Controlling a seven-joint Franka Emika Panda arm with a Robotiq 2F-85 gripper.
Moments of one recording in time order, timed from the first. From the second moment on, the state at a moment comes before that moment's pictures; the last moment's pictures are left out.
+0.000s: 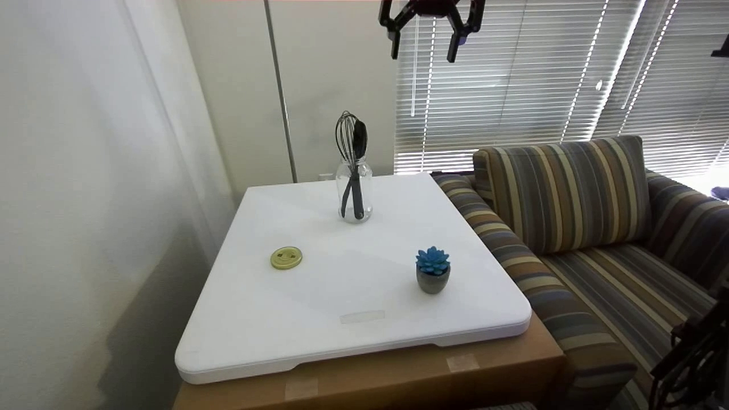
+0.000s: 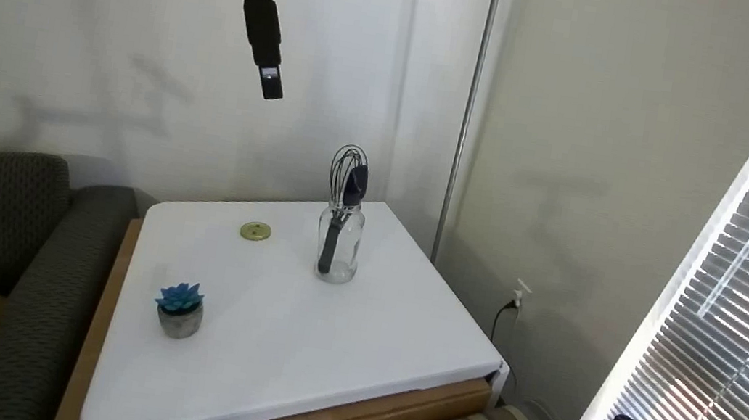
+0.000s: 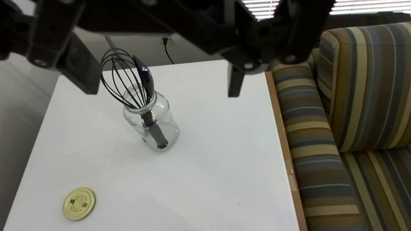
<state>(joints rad) 0.05 0.20 0.05 -1.84 -0.10 2.25 0.78</state>
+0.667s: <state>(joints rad) 0.12 0.22 0.04 -1.86 -0.21 2.26 0.83</state>
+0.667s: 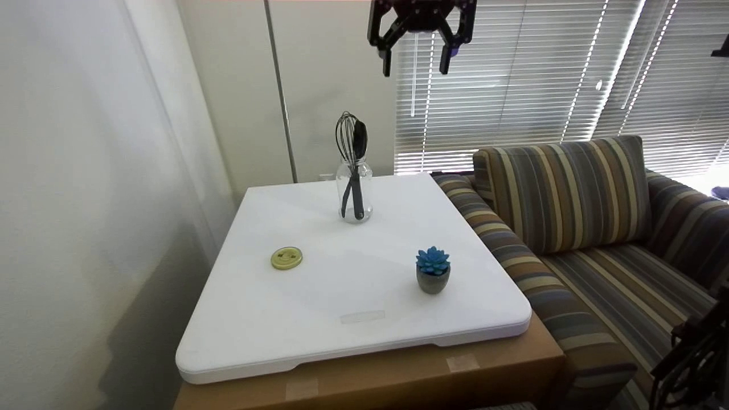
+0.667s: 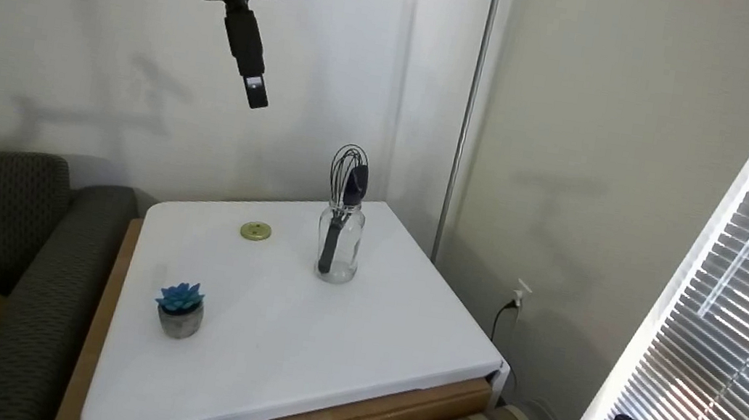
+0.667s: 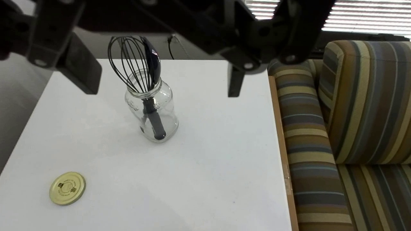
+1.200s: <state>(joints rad) 0.21 0.49 -0.04 -1.69 -0.25 2.32 1.24</state>
